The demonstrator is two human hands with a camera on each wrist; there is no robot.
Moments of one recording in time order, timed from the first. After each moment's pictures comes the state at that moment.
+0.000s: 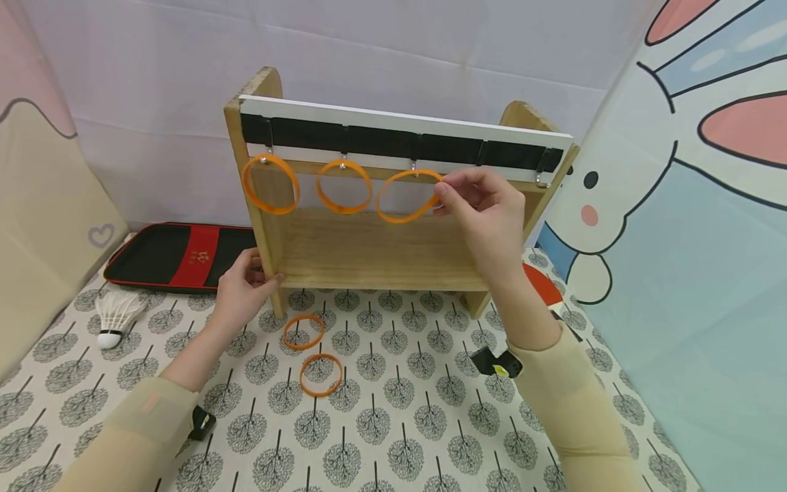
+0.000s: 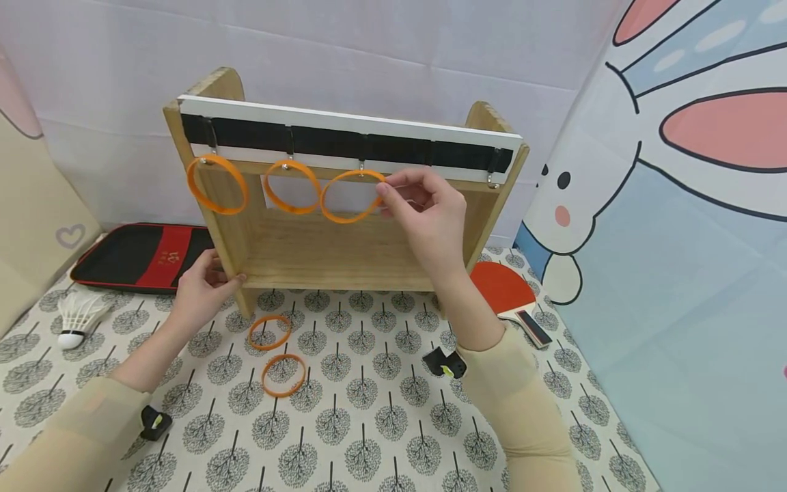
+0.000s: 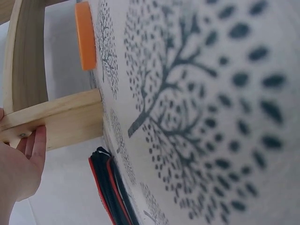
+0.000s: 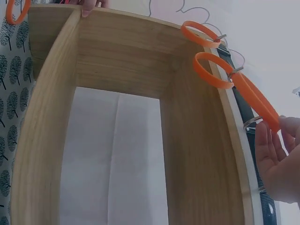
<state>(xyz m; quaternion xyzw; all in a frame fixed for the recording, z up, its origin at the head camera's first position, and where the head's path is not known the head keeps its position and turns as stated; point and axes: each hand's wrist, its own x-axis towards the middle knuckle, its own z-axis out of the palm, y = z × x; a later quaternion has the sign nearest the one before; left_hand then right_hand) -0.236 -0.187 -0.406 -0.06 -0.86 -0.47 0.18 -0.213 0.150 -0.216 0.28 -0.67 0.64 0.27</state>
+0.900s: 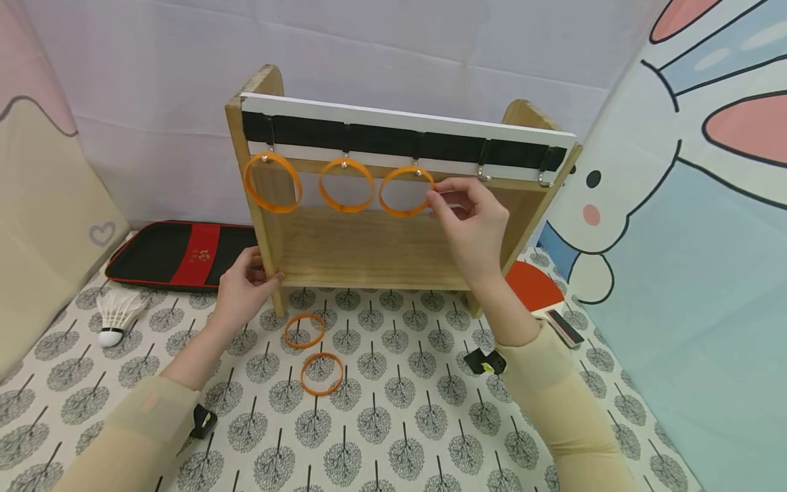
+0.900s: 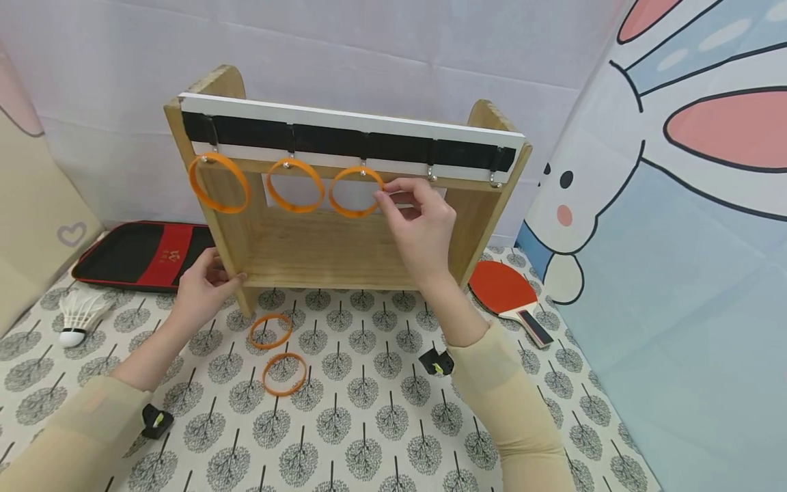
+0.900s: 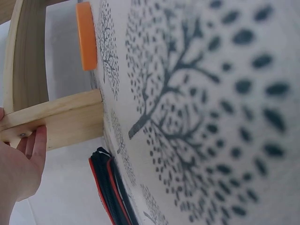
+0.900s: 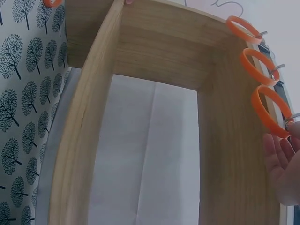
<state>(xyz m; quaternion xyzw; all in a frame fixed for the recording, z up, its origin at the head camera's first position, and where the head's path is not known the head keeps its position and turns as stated) -0.235 -0.186 -0.406 -0.06 -0.86 -0.47 0.18 -0.233 0.144 -0.245 0.26 -0.72 0.52 0.38</state>
